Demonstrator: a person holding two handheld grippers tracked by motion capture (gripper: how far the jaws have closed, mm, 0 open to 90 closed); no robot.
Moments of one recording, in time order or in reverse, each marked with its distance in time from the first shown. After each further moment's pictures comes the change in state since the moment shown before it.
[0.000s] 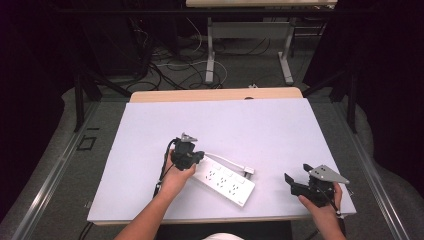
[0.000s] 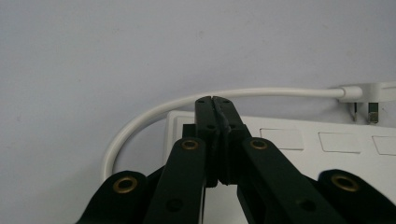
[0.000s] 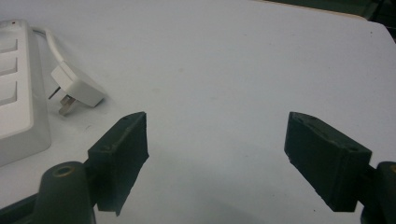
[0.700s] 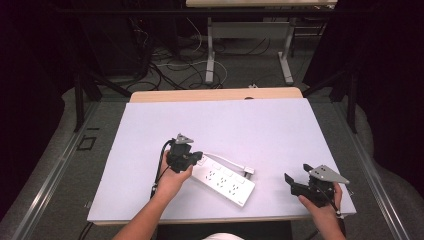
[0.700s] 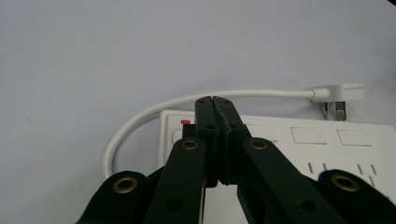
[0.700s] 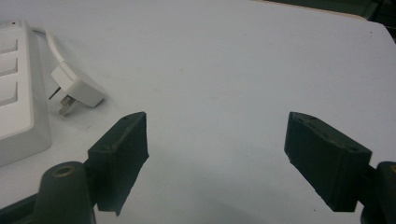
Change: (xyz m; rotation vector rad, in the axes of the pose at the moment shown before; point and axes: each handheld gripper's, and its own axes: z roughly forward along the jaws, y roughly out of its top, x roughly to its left) left arm -0.004 -0.002 -0.022 -0.046 -0.030 -0.002; right arm 0.000 0.000 -0.001 0.006 0.000 -0.004
